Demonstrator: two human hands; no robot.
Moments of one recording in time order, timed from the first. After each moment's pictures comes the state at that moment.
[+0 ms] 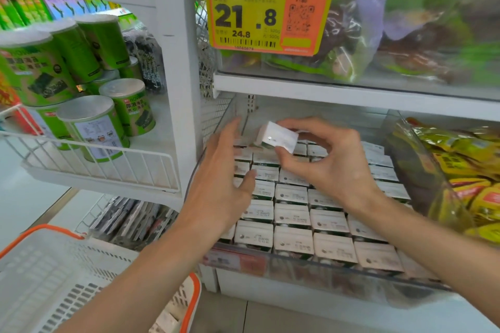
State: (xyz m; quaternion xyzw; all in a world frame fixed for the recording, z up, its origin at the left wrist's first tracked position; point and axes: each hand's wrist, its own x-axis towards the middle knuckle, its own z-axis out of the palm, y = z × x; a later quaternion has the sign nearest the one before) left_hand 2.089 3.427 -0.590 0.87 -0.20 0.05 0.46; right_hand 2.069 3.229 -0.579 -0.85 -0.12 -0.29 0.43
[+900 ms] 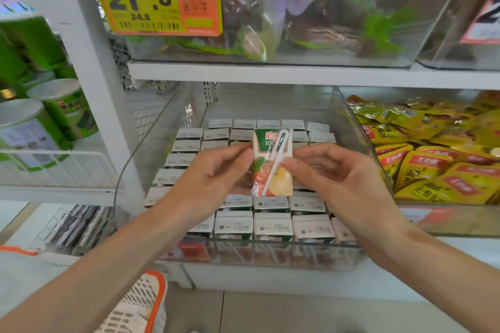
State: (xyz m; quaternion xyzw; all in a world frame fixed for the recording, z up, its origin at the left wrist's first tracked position) left_hand 2.064 3.373 -0.590 0.70 -0.28 -0.20 0.63; right_hand 1.967 3.181 -0.586 -0.70 0.11 -0.16 0.69
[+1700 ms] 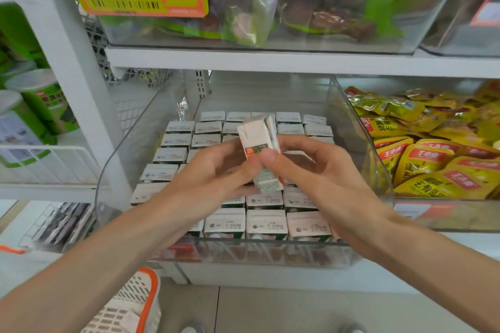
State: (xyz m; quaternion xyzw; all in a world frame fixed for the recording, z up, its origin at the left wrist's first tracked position) left_hand 2.067 3.367 -0.598 0.65 -0.29 -0.26 0.65; right_hand 1.981 3.186 -0.589 -0.74 0.06 -0.09 0.67
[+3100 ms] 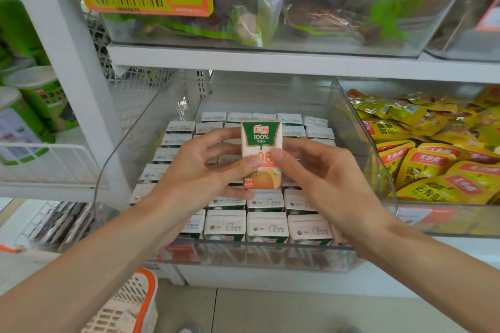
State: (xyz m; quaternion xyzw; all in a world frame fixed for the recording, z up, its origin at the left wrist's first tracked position) left_hand 2.075 3.371 -0.600 0.67 -0.22 -0.20 0.68; right_hand 1.985 3.183 -0.597 -0.75 0.05 -0.12 0.65
